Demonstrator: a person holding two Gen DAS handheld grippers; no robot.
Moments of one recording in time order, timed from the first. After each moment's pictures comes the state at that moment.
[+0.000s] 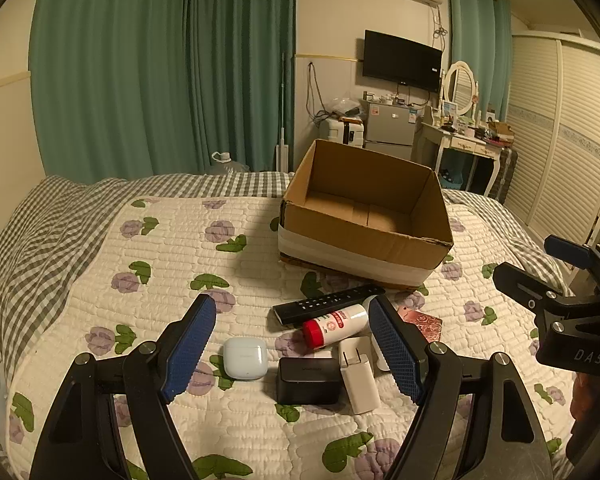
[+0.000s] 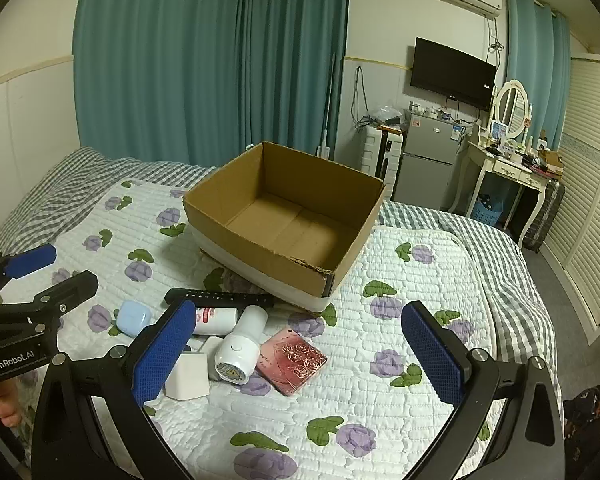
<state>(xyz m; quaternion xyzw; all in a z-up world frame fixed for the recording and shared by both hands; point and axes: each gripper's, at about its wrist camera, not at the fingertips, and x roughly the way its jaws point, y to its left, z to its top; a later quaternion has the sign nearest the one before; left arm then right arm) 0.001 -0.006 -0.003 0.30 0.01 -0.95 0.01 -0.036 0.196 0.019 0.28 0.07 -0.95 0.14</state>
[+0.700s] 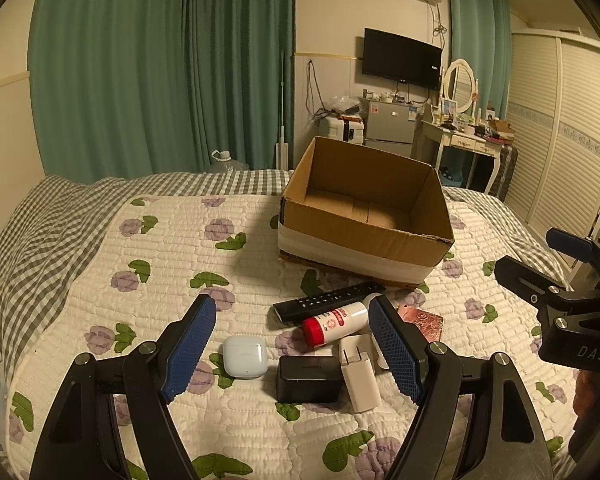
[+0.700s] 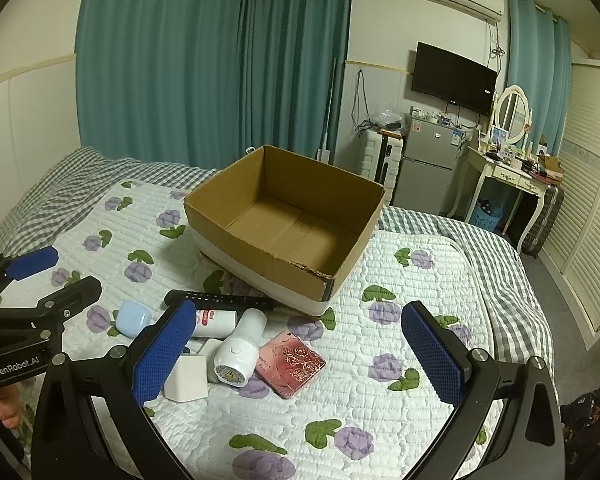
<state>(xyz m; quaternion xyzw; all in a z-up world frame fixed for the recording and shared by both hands) 0.000 -0.006 -0.006 0.30 0.01 -0.95 0.01 -0.035 0.193 0.022 0.28 0.08 -0.95 0.14</state>
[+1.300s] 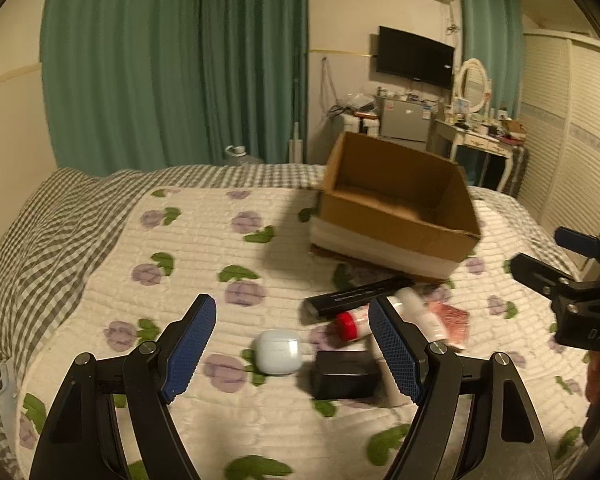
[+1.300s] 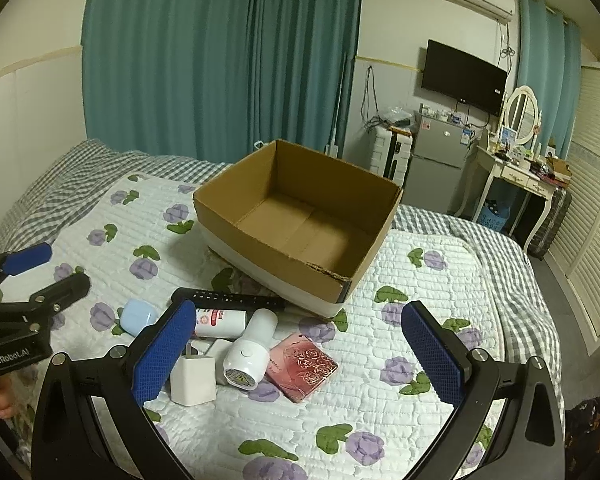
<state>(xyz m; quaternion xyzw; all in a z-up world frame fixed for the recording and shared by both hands) -0.001 -0.042 -0.019 0.31 0.01 -0.95 0.04 -0.046 0.179 0.015 0.29 0.09 -0.94 0.15</state>
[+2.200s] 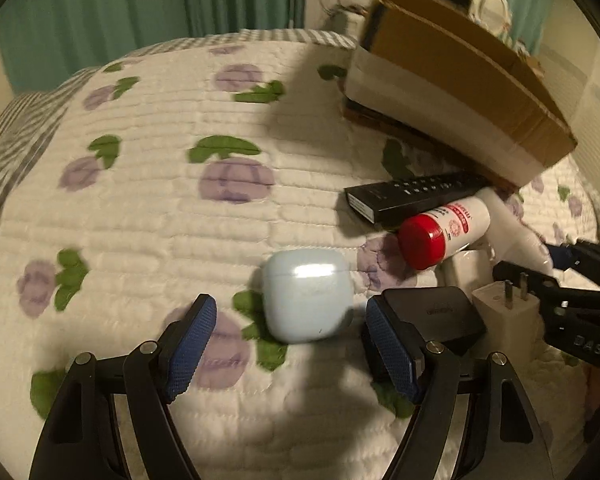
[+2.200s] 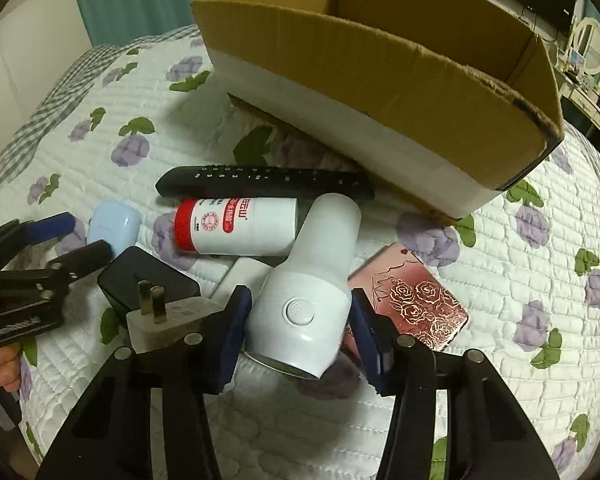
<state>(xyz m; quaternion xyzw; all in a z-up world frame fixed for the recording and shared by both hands) -0.076 -0.064 -0.131 0.48 0.01 -0.88 0.01 -0.120 0.132 -0.119 0.49 0.10 -0.84 0.22</state>
